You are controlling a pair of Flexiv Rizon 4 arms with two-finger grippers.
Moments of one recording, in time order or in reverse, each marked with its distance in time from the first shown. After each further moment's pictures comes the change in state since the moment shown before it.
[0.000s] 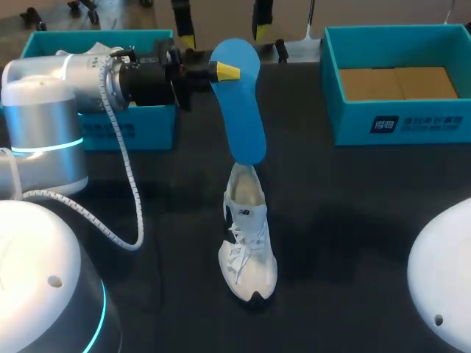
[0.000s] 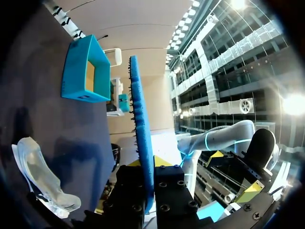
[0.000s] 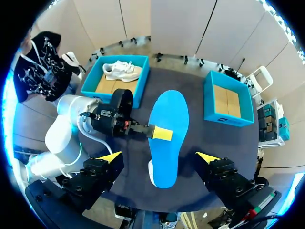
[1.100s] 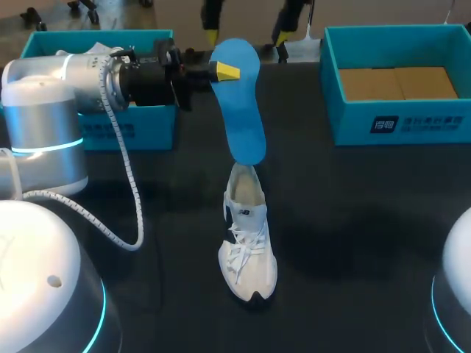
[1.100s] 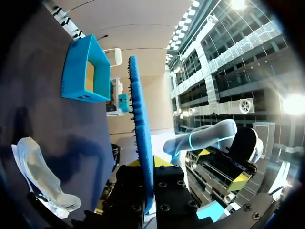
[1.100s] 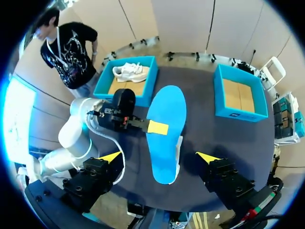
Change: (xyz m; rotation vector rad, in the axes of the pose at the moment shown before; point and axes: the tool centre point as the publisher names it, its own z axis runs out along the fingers) left arm 0.000 0.000 0.000 0.000 0.000 0.000; right arm -0.031 -0.010 -0.005 -0.003 0.205 0.027
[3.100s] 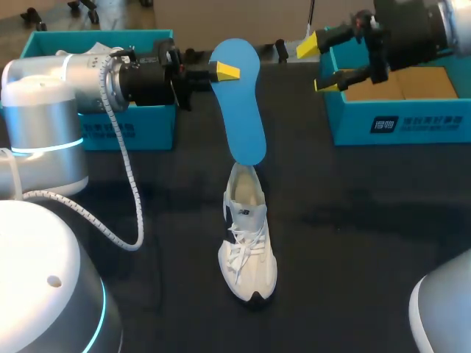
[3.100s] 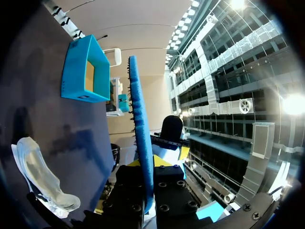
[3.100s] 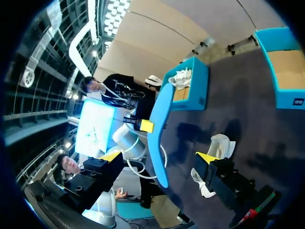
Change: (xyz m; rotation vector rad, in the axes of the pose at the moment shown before) left arm 0.000 0.000 0.000 0.000 0.000 0.000; right arm -0.105 -0.017 0.050 -0.072 0.915 0.093
